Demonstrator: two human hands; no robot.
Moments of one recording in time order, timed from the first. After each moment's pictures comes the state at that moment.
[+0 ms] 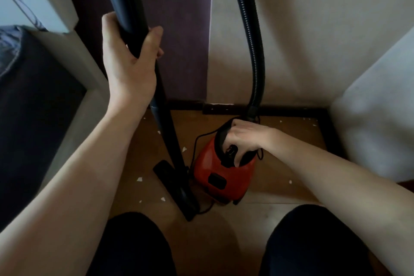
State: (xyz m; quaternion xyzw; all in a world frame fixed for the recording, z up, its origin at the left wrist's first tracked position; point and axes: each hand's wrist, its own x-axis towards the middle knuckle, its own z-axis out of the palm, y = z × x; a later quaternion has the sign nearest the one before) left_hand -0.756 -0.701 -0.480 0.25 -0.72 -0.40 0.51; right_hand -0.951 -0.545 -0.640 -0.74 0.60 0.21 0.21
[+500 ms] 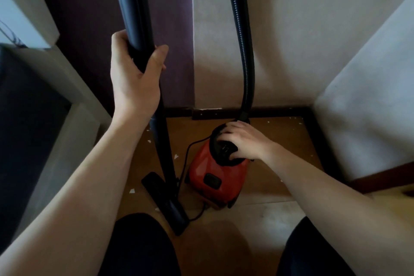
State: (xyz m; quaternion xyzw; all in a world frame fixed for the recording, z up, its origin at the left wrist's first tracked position) left_hand -0.771 -0.691 -0.485 0.24 -0.74 -0.42 0.47; right_hand -0.951 -0.508 -0.659 -0.61 0.78 0.04 0.15
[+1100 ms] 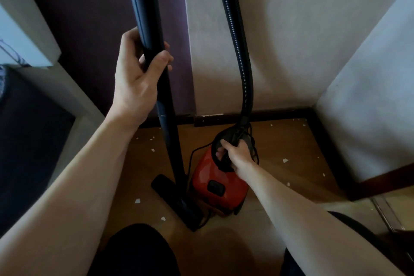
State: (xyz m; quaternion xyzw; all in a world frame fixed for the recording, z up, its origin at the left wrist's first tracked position) left_hand -0.785 -0.705 -0.481 0.08 -0.75 -0.53 0.40; right_hand -0.902 -0.525 -0.702 0.07 0.70 -0.61 0.38
